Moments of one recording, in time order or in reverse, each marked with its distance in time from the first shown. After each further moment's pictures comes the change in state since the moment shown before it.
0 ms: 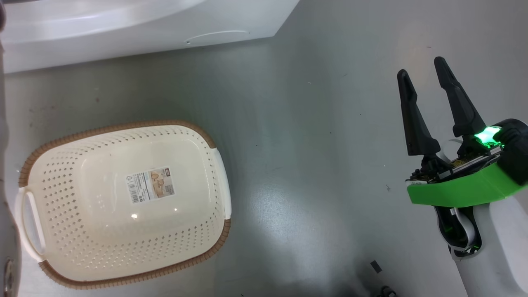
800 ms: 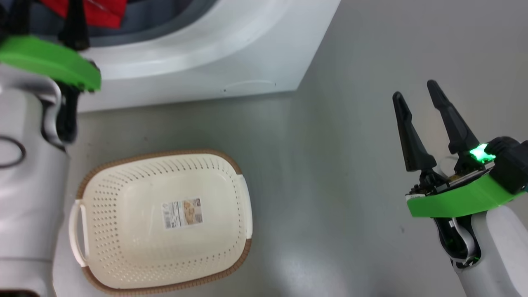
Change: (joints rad) left arm 0.430 0.006 -0.047 -0.279 0.095 0.069 0.018; right arm 0.050 -0.031 0.024 0.040 0.030 0.000 0.000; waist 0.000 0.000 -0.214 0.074
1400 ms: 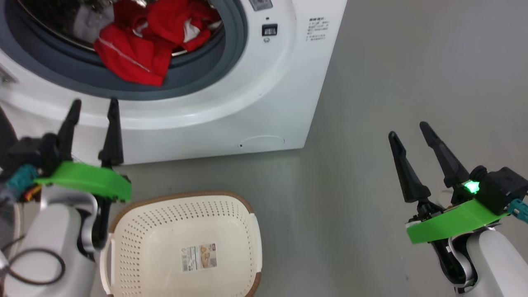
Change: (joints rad) left arm 0.504 0.030 0.007 -0.362 0.009 0.091 0.020; right arm 0.091 -0.020 0.017 0.092 0.003 0.000 0.000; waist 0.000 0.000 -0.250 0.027
